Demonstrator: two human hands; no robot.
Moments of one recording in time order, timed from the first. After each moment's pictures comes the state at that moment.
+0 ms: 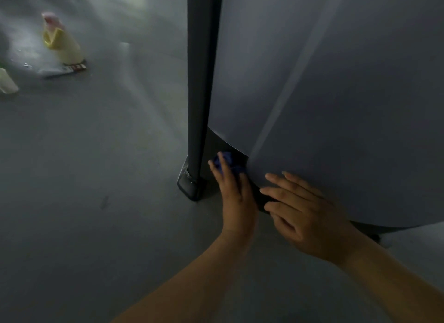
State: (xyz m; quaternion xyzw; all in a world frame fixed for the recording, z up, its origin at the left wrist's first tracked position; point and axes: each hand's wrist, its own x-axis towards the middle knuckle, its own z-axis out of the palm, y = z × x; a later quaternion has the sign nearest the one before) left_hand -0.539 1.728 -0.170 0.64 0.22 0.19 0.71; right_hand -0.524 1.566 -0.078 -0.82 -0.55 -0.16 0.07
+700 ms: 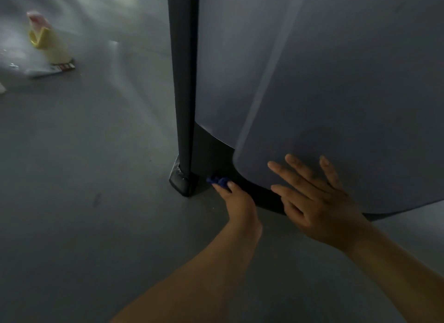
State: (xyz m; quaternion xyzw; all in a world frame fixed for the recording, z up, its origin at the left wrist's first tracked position) left_hand -0.525 1.686 -0.166 0.39 0.47 0.04 0.79; right_hand -0.524 1.524 -0.070 -0.83 -0.49 -0.28 -0.03
